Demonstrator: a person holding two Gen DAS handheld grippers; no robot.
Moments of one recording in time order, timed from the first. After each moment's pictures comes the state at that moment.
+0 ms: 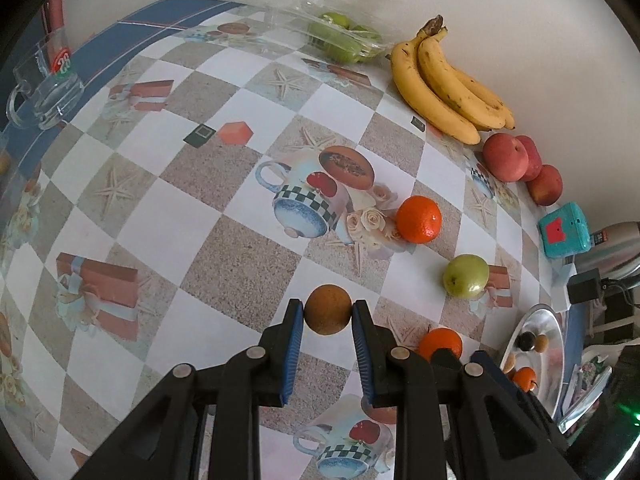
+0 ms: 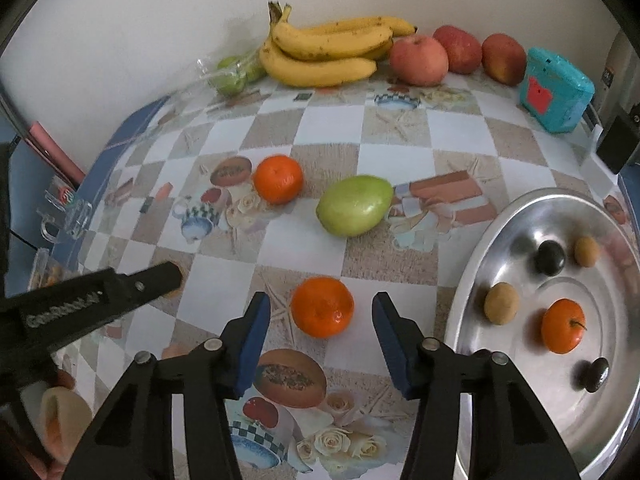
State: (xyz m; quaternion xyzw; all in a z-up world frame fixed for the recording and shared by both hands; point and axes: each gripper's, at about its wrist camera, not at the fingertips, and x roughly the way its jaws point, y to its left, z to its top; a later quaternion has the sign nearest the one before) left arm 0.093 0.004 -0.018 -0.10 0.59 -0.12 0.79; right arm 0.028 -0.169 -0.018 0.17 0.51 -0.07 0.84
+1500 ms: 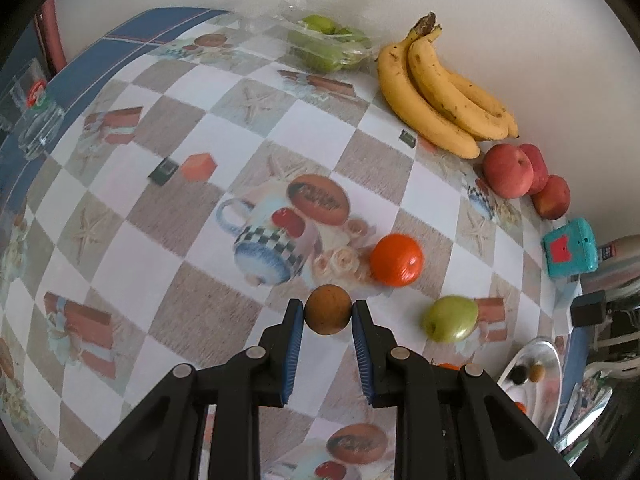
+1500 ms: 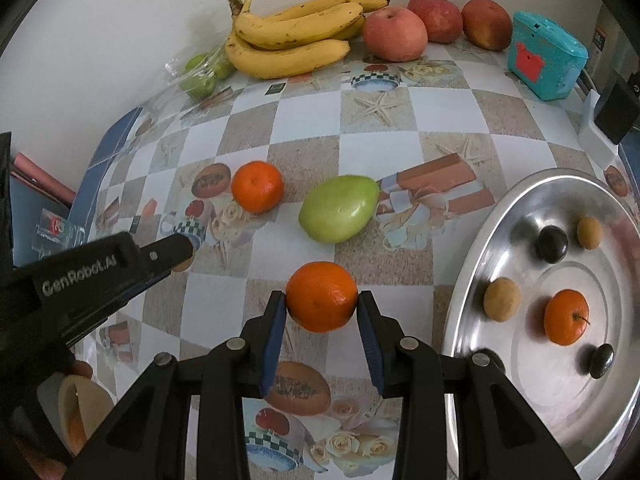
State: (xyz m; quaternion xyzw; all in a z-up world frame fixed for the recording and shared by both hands) left arm 0.131 -0.033 -0.013 -0.08 0.59 -0.10 0.80; right arm 0.043 -0.187 -0.019 0.23 0.54 -0.10 0.80
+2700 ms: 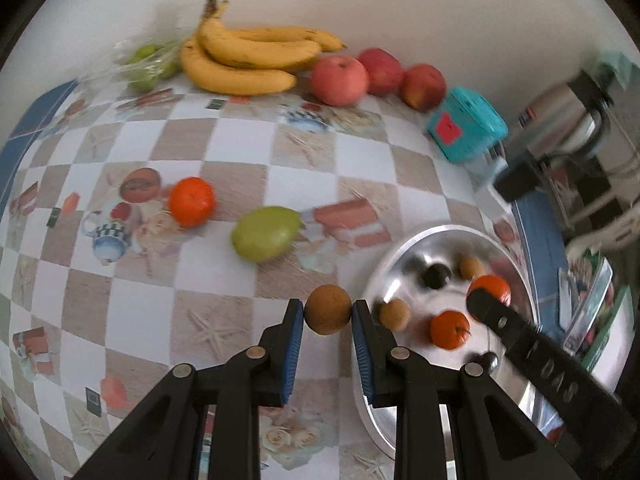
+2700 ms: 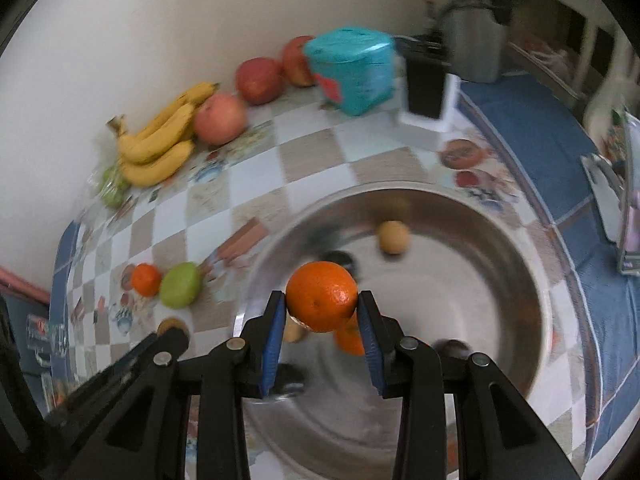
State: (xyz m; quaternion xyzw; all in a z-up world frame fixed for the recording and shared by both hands) left arm 0.034 -0.153 0.007 0.05 0.57 -0.26 0.78; right arm -0.048 -0.308 0.013 0.31 0.47 -0.25 0.79
